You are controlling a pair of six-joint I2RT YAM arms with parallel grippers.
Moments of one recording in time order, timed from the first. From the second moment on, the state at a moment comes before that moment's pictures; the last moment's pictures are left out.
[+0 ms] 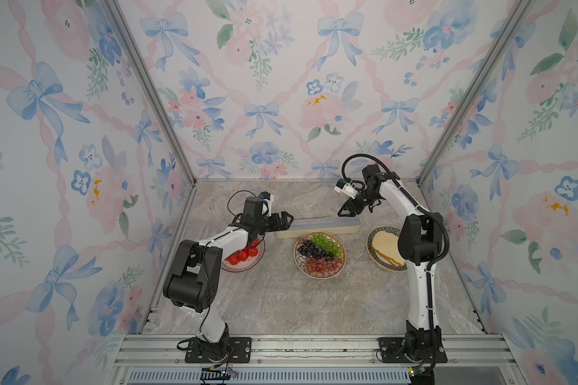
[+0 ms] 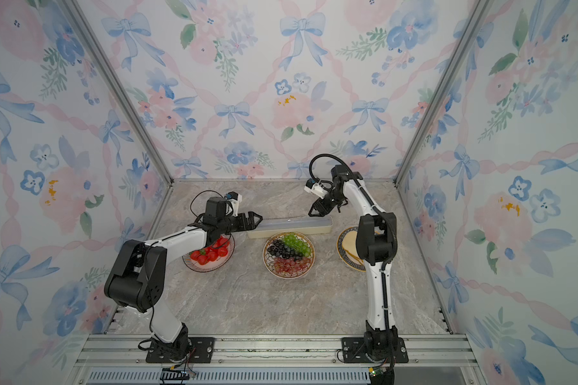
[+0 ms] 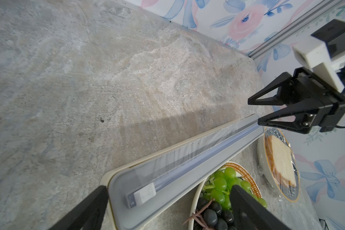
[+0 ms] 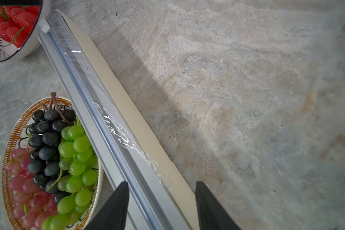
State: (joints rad) left arm -0.28 1.72 1.00 0.08 0.38 -0.41; right arm 0.16 2.36 2.17 -1.15 -0.59 -0.72
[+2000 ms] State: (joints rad) left arm -0.52 2.05 1.40 0.08 0.44 0.11; right arm 0.19 2.14 1.90 -0.86 -0.59 -0.58
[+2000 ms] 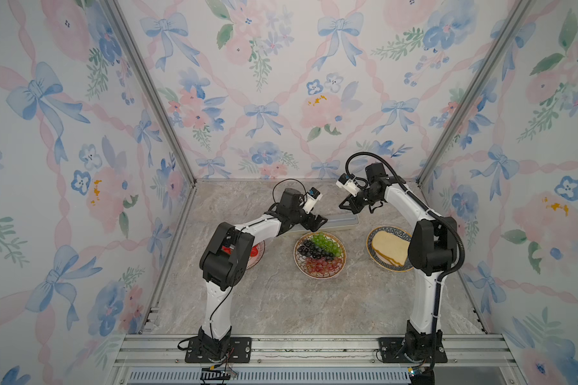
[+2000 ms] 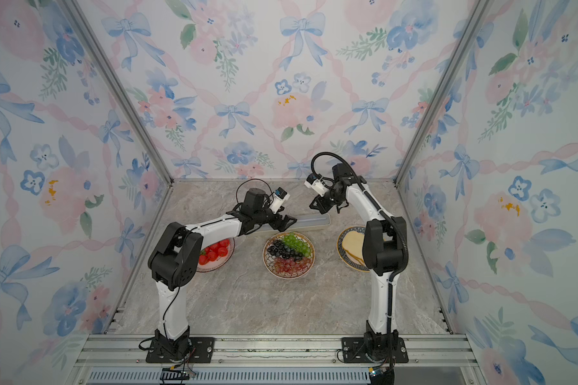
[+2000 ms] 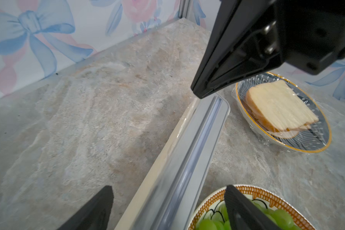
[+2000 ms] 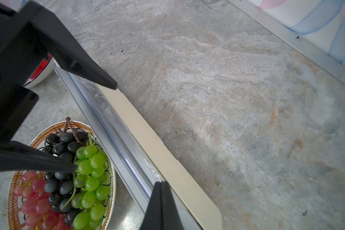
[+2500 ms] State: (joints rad) left arm -0.52 2.20 1.58 0.02 0.38 0.14; right arm 0.19 2.14 1.88 -0.85 -0.57 -0.57
